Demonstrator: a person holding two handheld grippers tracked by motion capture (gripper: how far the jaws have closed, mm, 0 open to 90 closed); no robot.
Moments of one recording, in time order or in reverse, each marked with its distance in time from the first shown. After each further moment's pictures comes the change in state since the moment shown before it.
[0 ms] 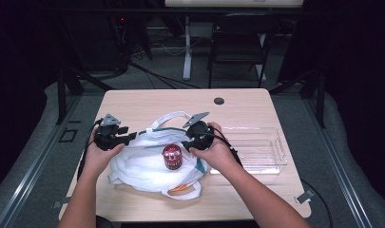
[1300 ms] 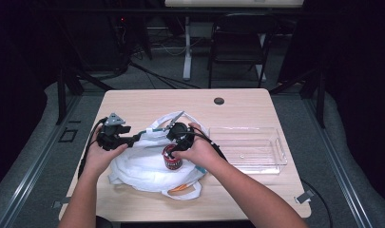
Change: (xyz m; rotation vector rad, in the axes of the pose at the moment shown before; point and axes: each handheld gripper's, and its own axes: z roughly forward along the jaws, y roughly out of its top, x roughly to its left) left arm -0.016 0.011 -0.006 0.028 -0.011 0.062; right arm 0.027 0.029 0.037 0.163 0.112 -0.048
